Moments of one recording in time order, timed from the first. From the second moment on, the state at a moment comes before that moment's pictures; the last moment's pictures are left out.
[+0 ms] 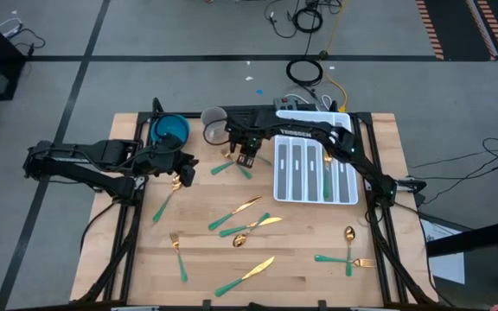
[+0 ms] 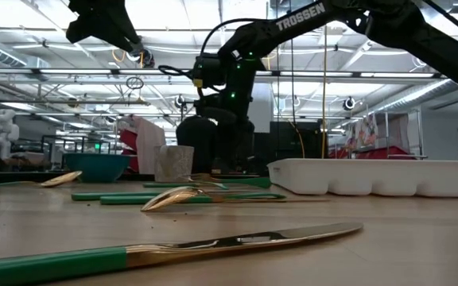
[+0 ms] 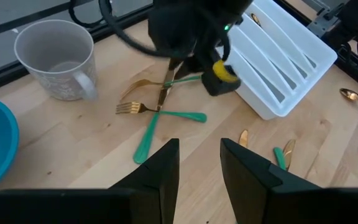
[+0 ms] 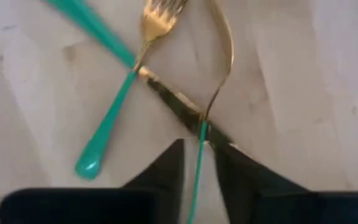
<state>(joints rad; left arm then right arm) -0.06 0.97 1.03 -0.85 -0.42 -0.75 -0.35 2.35 2.10 -1.03 0.05 -0.04</state>
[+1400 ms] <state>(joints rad) -0.06 0.97 1.03 -0.85 -0.45 -0.74 -0.39 2.33 2.14 -1.14 -0.11 0.04</state>
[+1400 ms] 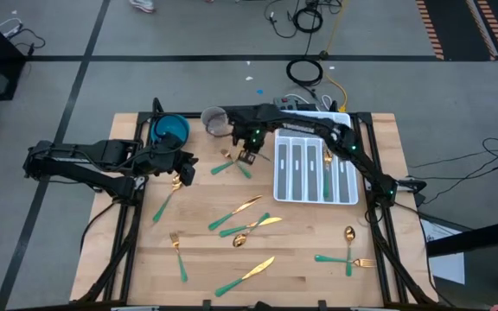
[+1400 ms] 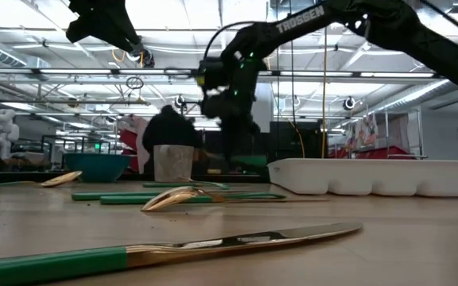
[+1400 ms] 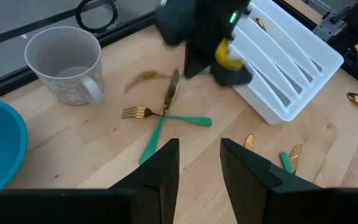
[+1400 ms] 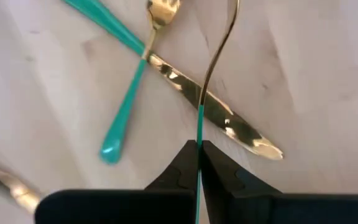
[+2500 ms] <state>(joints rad) -0.06 0.97 1.03 -0.85 -0.45 -0.72 -0.76 1.10 1.43 -0.89 -0.27 0.40</state>
